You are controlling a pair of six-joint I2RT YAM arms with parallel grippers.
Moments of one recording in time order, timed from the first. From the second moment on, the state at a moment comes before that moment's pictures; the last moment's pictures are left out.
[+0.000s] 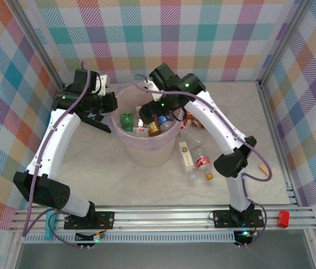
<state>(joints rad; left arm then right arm) -0.22 1.48 1.66 -1.01 0.20 -0.29 0.78 2.03 2.47 -1.43 -0.05 0.12</state>
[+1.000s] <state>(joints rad) -0.22 1.48 1.66 -1.00 0.20 -0.29 0.46 1.35 1.66 -1.36 -0.16 0.21</state>
